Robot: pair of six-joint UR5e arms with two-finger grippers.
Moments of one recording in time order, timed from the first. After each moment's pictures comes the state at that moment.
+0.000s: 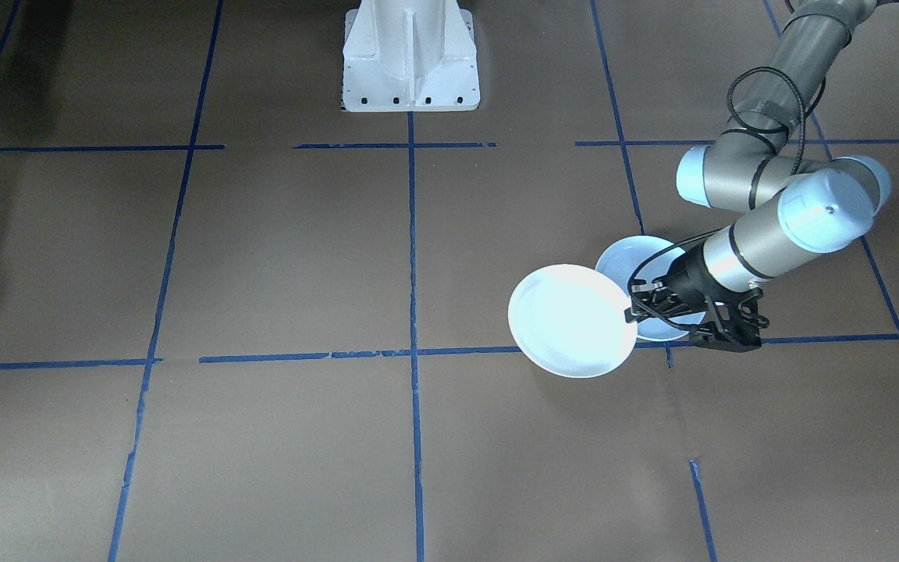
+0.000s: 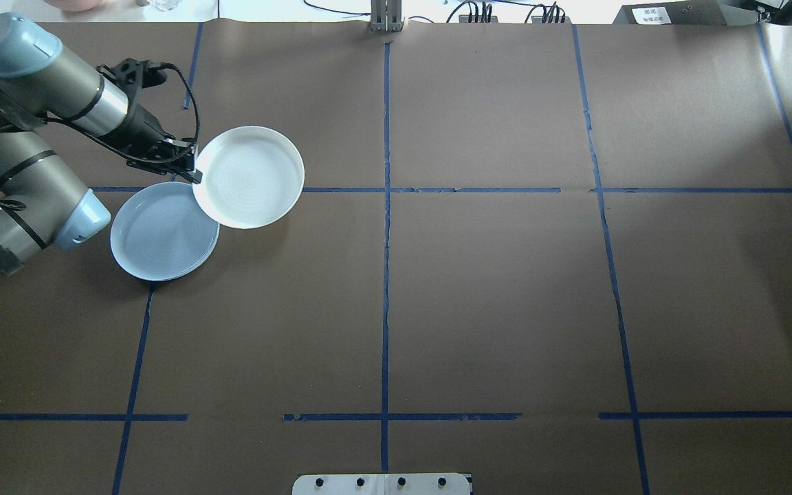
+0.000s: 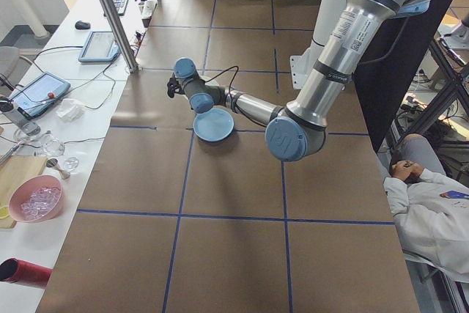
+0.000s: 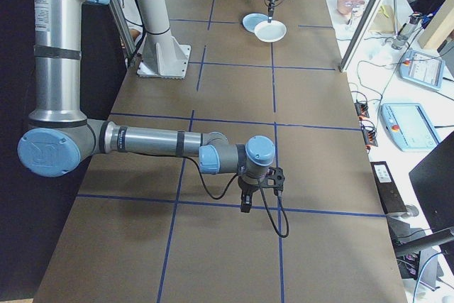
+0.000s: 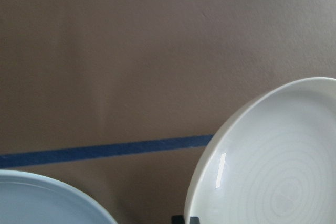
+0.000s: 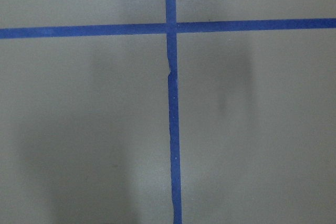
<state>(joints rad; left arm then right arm) -0.97 -2.03 -1.35 -2.20 -2.40 -0.95 1.41 -1.64 1.56 -1.44 2.31 0.21</state>
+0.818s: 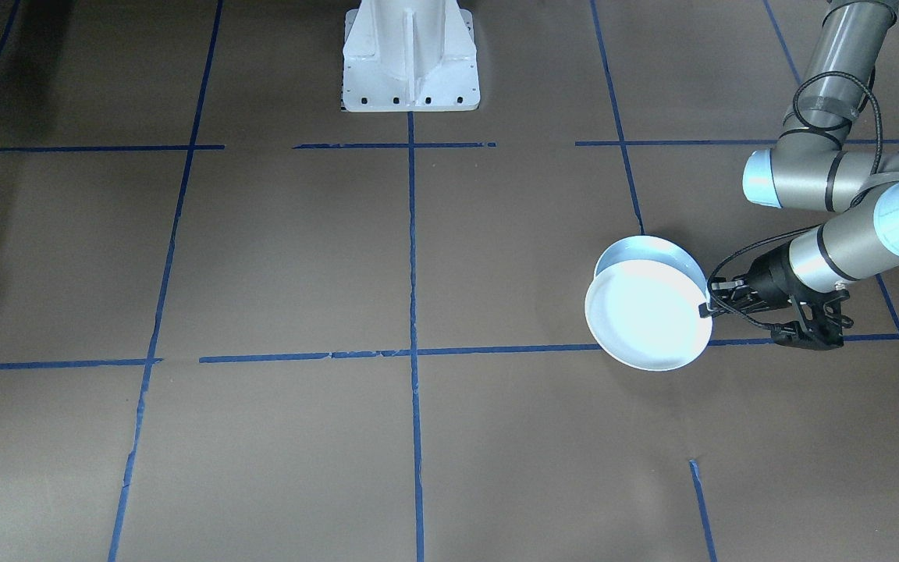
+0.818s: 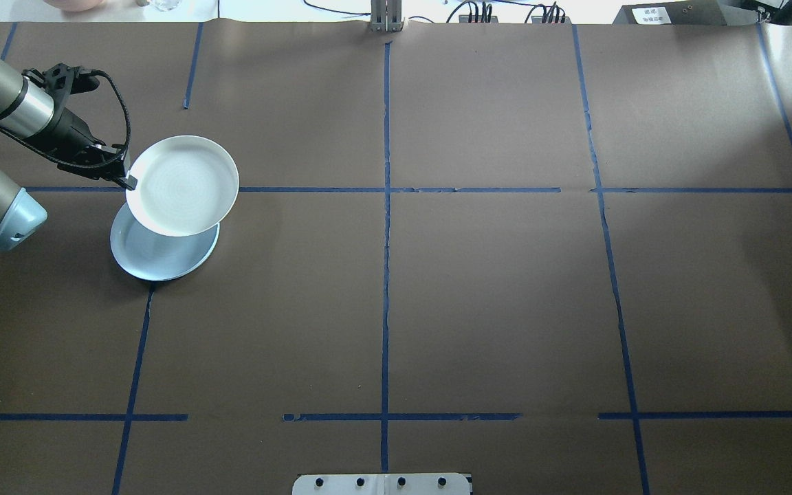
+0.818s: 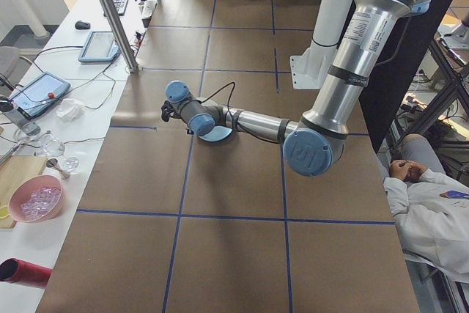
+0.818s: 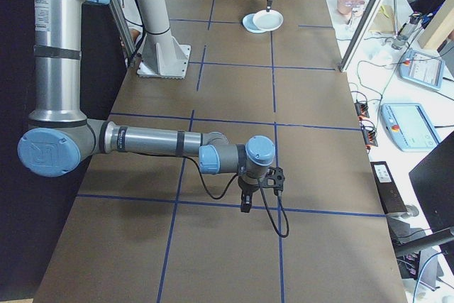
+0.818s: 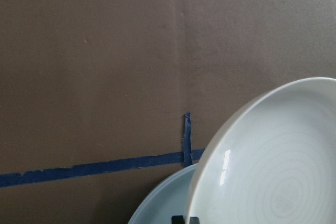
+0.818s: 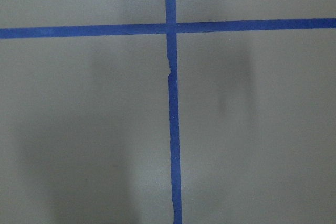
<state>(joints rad) -1.04 -1.93 -1.35 -2.12 -2.45 -0.77 1.41 -1.64 1.56 -1.44 2.31 0.21</state>
